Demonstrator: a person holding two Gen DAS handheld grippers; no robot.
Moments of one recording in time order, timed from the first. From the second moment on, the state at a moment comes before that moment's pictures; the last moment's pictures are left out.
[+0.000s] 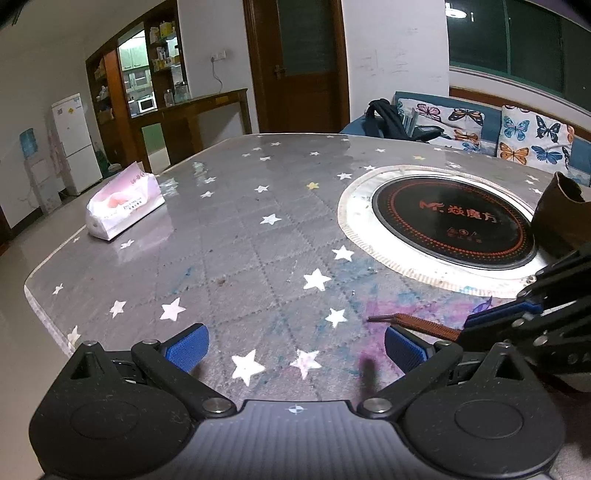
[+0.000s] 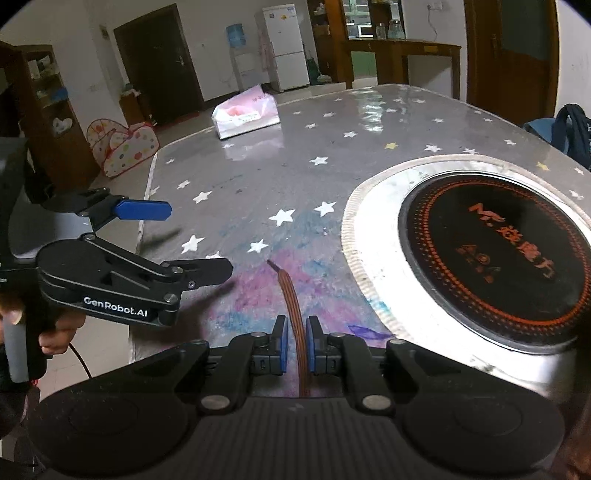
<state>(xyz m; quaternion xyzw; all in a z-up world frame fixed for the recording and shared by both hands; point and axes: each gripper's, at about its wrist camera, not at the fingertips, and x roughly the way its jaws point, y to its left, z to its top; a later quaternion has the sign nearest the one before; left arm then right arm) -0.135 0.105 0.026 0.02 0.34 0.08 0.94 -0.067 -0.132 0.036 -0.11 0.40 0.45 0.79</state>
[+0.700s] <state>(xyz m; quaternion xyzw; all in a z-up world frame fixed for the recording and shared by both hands) -0.131 0.095 0.024 0.03 0.34 0.06 0.94 -0.109 -0.155 0.042 -0.15 0.40 0.44 0.79</state>
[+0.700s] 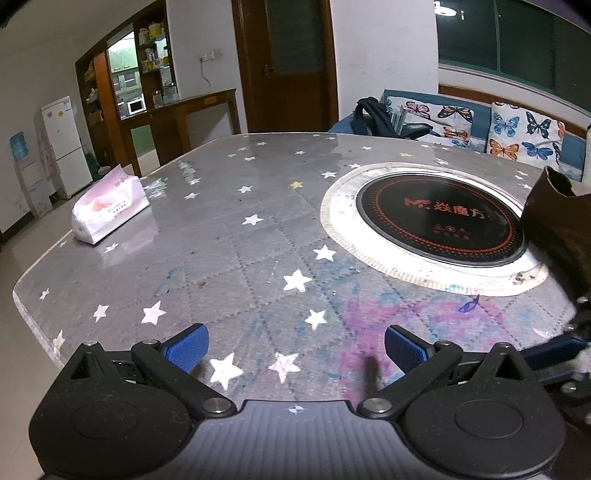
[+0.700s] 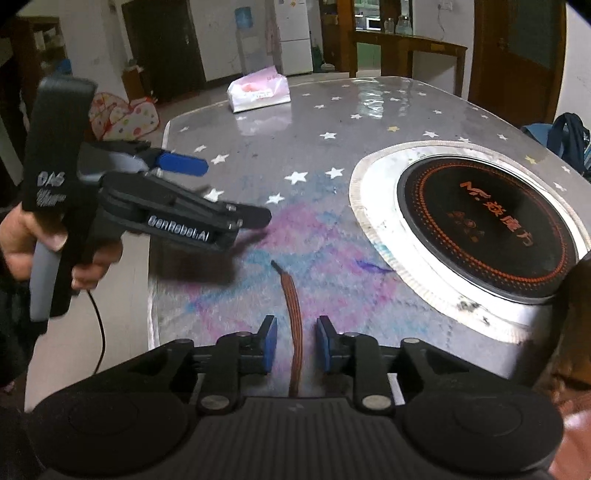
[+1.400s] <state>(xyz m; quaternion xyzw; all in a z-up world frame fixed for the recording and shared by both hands) -0.098 0.006 0.028 0.11 0.34 -0.07 0.93 -0.182 -0.294 0.155 -0.12 0.23 0.28 0.92</state>
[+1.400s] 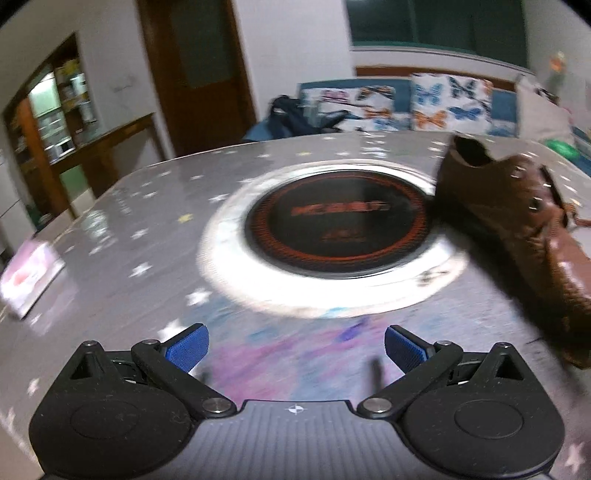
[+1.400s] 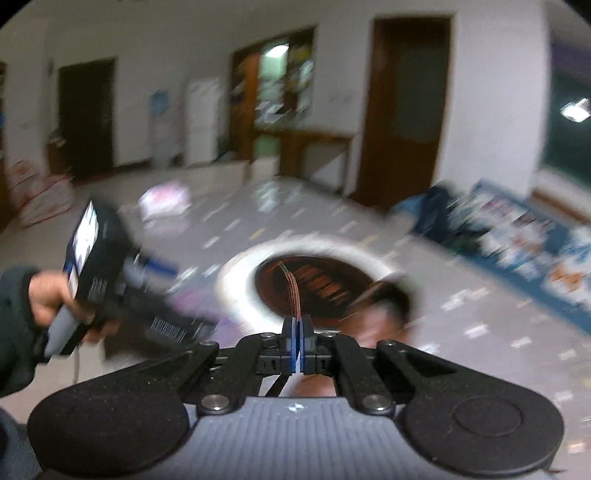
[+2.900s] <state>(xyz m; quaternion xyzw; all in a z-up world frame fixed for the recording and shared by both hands) -0.056 -0.102 0.023 0.25 0.37 -0.13 0.88 -0.229 -0.372 0.241 -0.27 -0.01 -0.04 0.96</state>
